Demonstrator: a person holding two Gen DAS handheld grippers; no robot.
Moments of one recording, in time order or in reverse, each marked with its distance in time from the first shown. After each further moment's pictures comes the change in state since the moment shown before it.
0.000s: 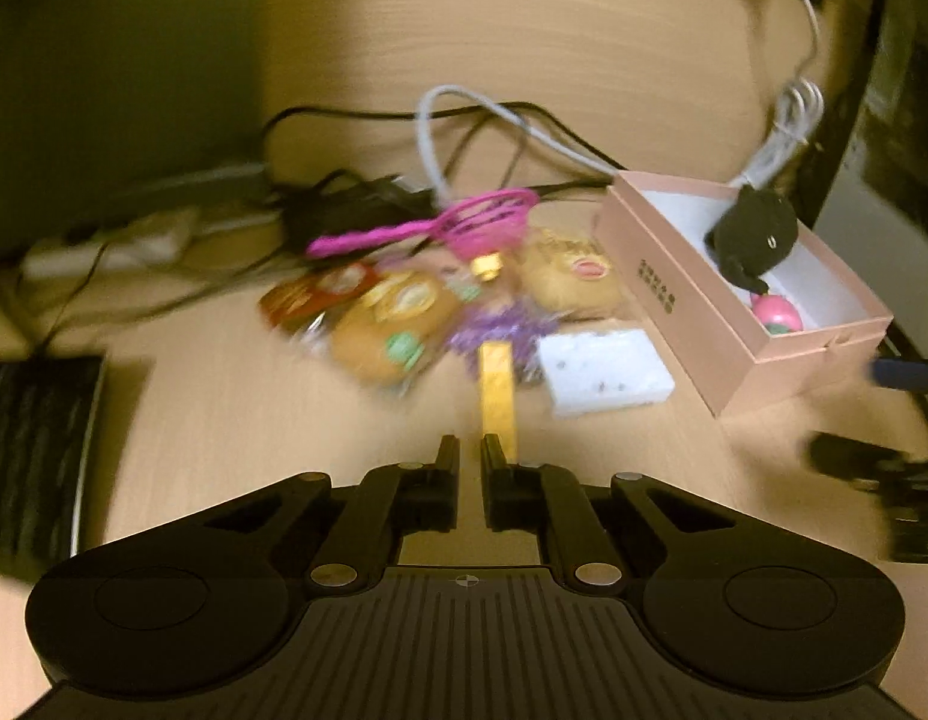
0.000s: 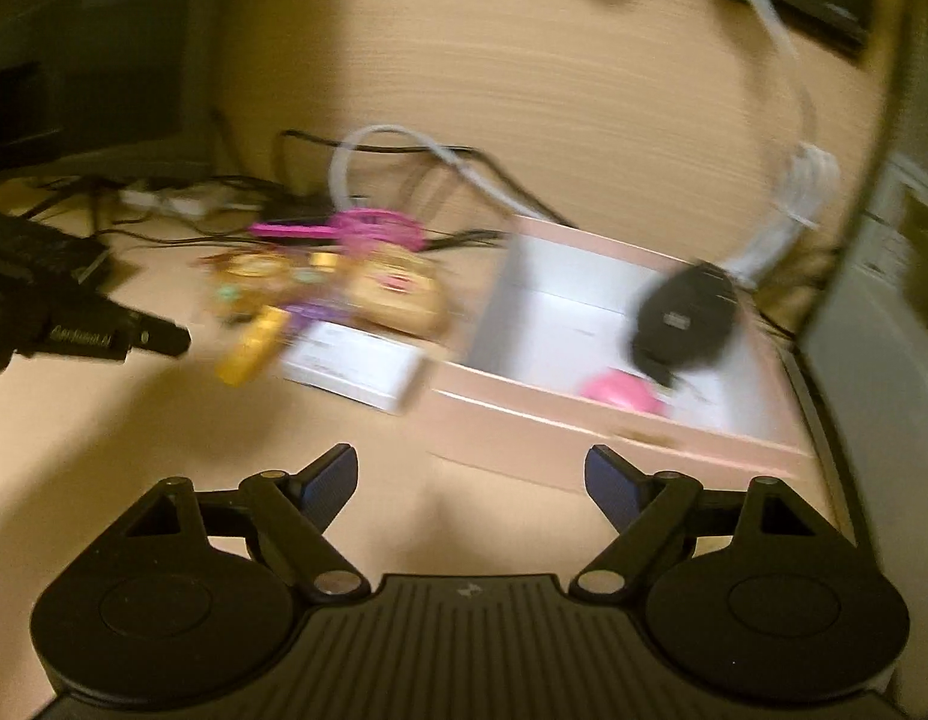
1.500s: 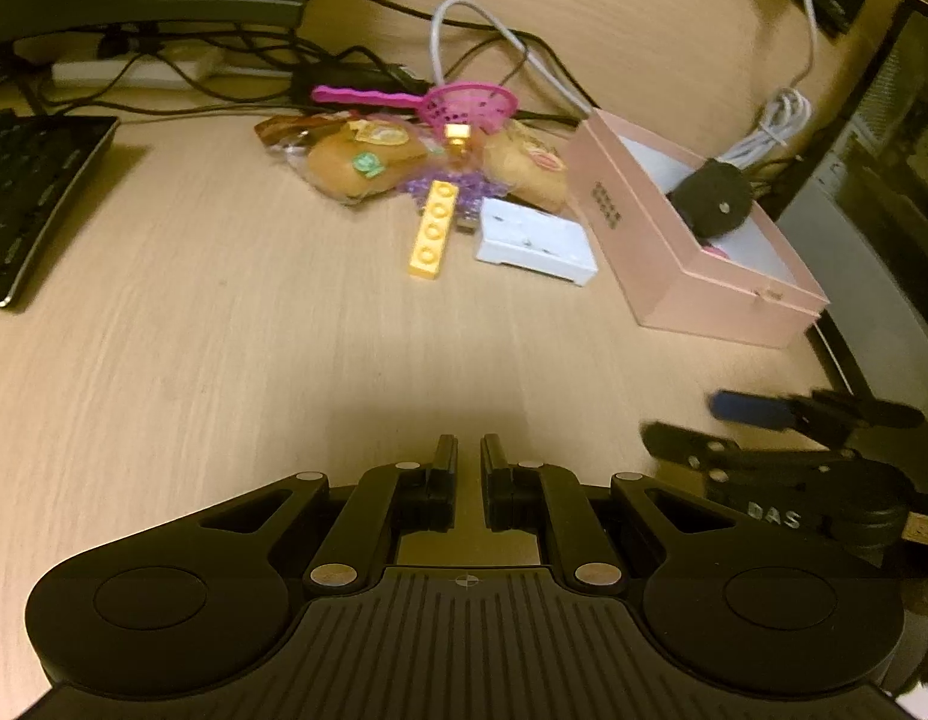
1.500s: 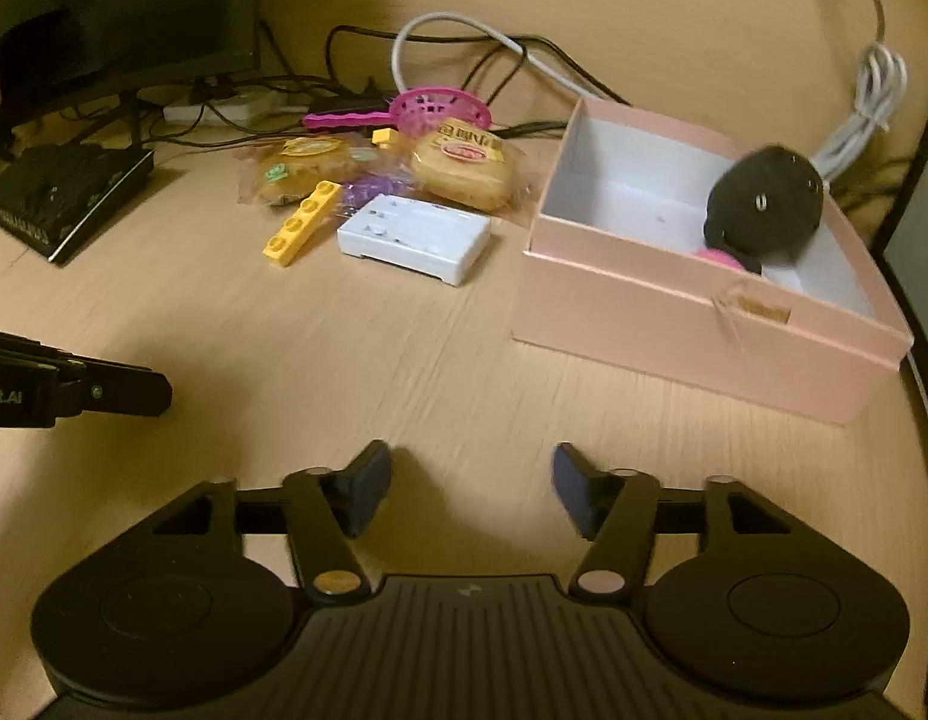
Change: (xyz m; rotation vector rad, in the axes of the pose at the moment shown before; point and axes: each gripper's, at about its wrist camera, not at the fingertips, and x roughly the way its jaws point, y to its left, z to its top) left arm -0.023 -0.026 -0.067 -0.232 0.077 -0.085; right arm 0.021 -0.003 -0.033 0.015 0.169 0.126
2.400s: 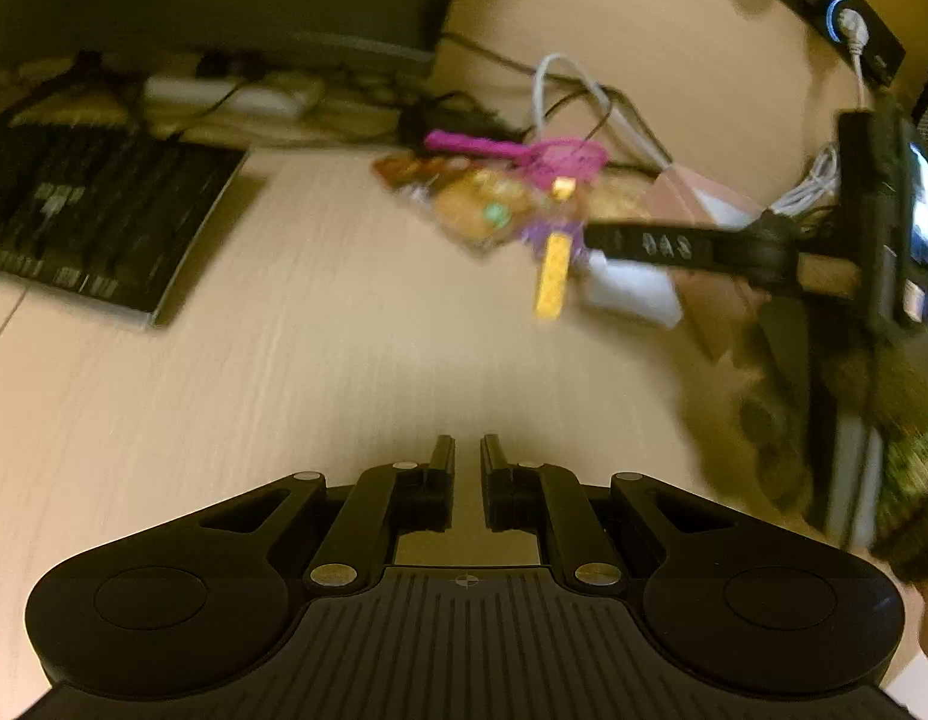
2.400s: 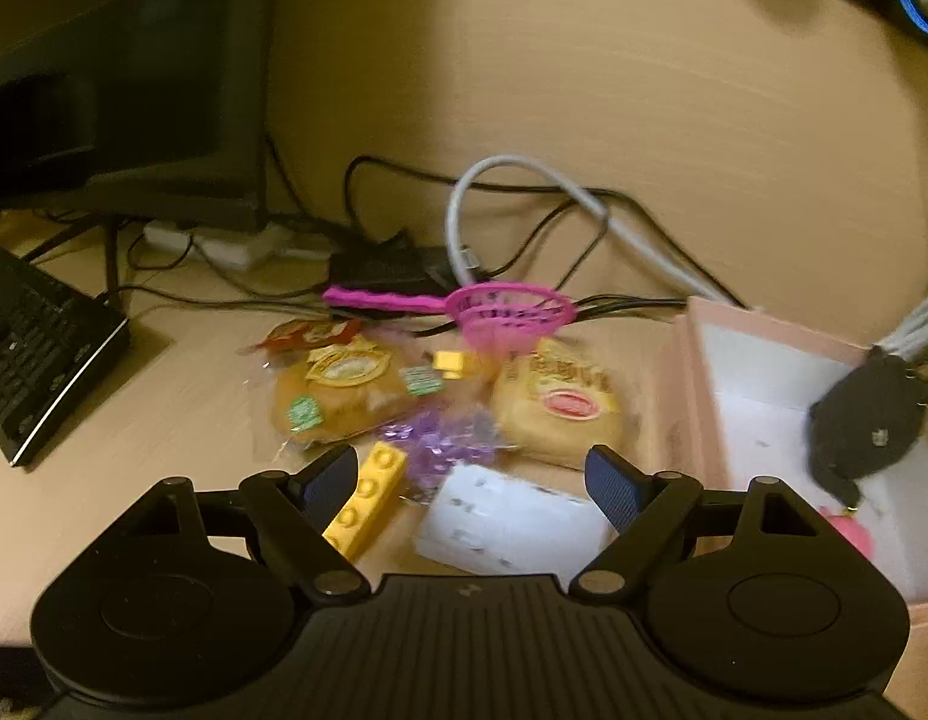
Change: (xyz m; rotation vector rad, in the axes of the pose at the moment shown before) left arm -0.036 0.044 0.012 -0.009 -0.068 0.062; right arm 0.056 0.059 0.107 0.008 -0.187 -0.057
